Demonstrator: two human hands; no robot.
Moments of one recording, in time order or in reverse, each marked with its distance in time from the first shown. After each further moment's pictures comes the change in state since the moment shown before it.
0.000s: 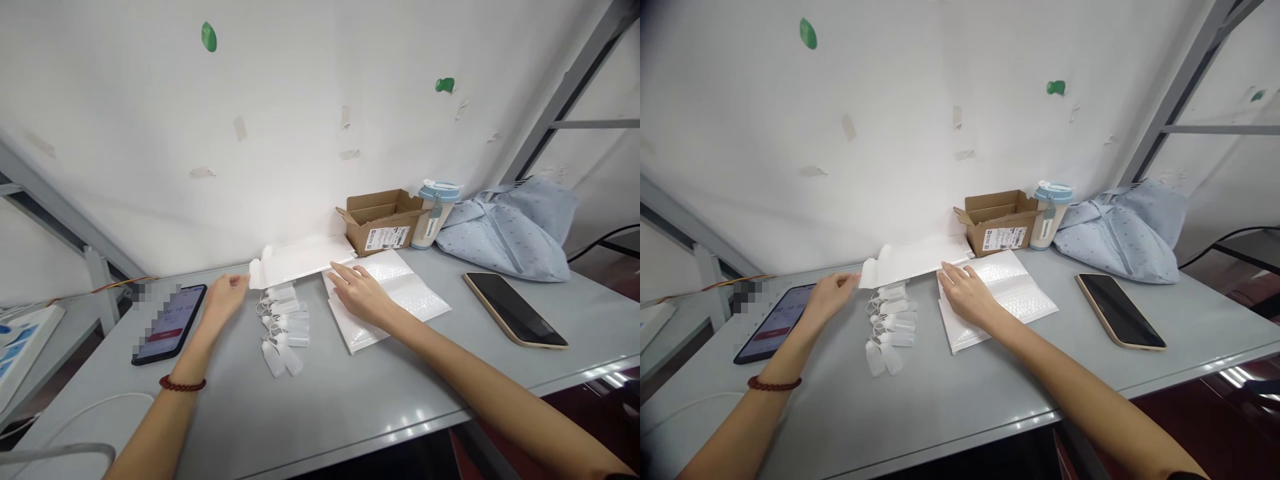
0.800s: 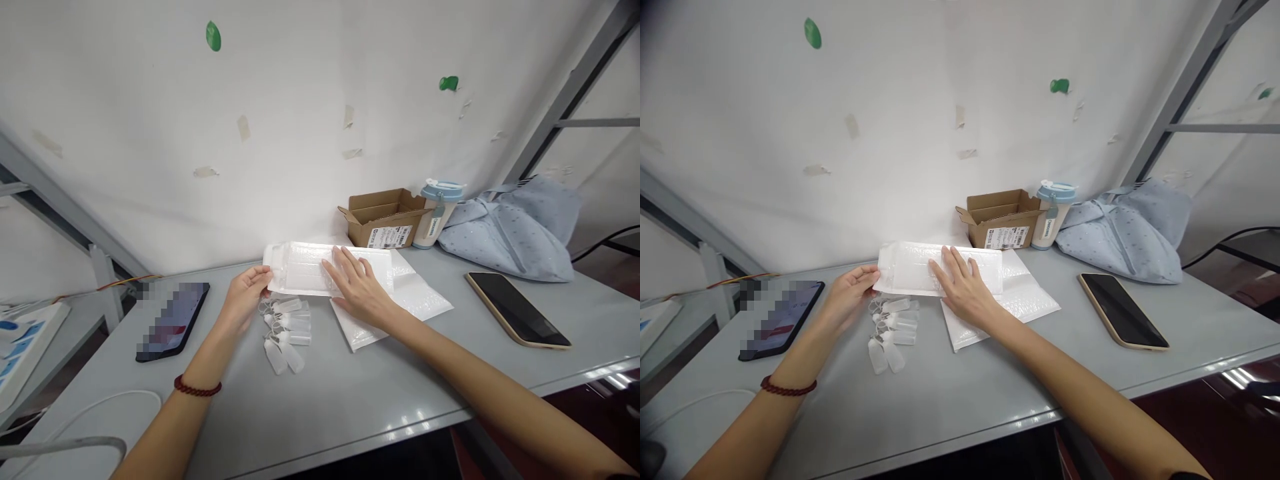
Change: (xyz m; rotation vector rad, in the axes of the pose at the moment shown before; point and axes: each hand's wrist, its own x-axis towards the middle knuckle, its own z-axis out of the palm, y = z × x) left_hand -0.034 0.028 0.015 -0.786 -0.326 0.005; right_hand 0.001 -0.006 -0.008 0.008 0.027 0.036
